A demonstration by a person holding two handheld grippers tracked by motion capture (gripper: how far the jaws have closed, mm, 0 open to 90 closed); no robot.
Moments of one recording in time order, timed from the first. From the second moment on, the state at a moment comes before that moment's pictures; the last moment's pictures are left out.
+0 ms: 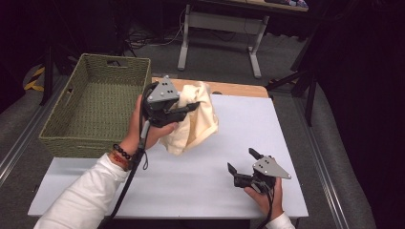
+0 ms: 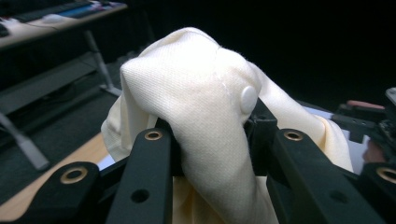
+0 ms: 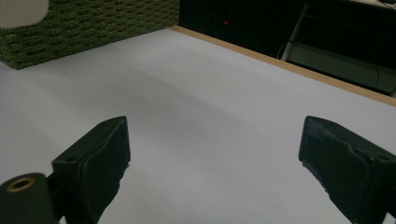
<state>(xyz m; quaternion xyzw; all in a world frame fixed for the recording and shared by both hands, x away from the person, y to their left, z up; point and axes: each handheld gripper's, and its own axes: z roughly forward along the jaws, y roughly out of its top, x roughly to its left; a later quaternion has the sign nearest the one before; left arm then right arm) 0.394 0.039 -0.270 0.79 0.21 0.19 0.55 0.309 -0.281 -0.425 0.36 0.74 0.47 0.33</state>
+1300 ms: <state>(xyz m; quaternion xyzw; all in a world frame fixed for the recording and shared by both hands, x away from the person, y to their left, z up) 0.393 0.009 -0.367 0.82 0.21 0.14 0.52 0.309 -0.281 -0.425 0.35 0.74 0.48 0.31</state>
